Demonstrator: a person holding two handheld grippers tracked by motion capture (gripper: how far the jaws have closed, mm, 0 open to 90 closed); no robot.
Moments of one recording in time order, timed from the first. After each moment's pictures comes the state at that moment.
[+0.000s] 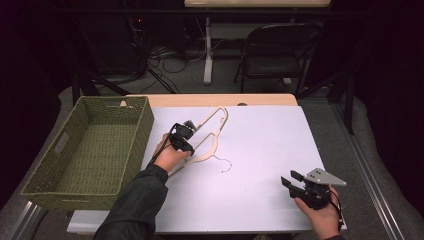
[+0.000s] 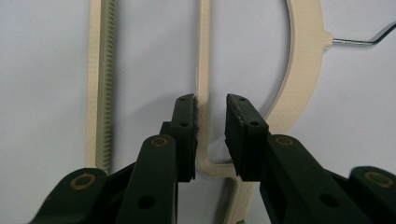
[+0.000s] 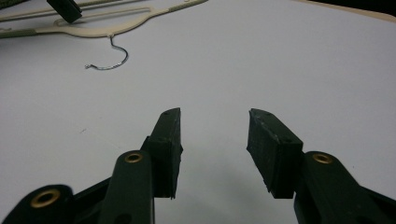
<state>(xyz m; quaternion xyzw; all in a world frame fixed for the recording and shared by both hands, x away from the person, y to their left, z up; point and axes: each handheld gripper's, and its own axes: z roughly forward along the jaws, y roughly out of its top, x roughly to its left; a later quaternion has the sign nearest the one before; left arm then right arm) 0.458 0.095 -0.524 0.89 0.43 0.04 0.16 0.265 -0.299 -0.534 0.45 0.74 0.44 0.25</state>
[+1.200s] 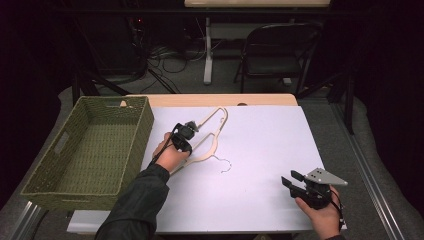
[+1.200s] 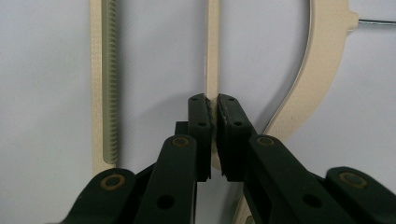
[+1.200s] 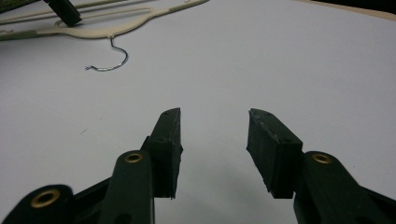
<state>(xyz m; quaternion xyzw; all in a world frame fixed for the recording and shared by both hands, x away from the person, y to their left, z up) 0.461 0.092 -0.524 0.89 0.43 0.05 0.12 0.266 -0.301 -0.535 0.45 0.74 0.44 0.25</state>
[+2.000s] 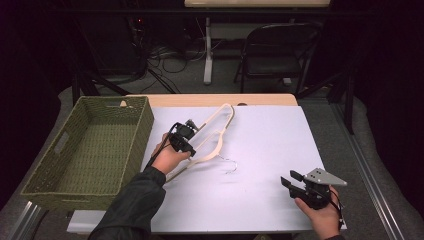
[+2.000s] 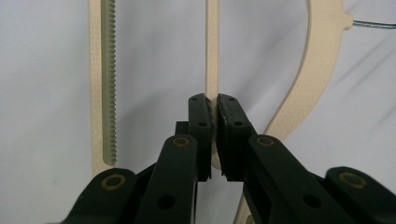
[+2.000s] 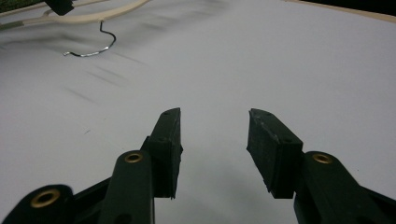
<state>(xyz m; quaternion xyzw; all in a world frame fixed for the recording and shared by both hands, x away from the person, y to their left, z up) 0.438 0.093 -0.496 0.89 0.41 0.01 0.19 0.265 -0.299 -0.534 0.44 0.74 0.45 0.25</state>
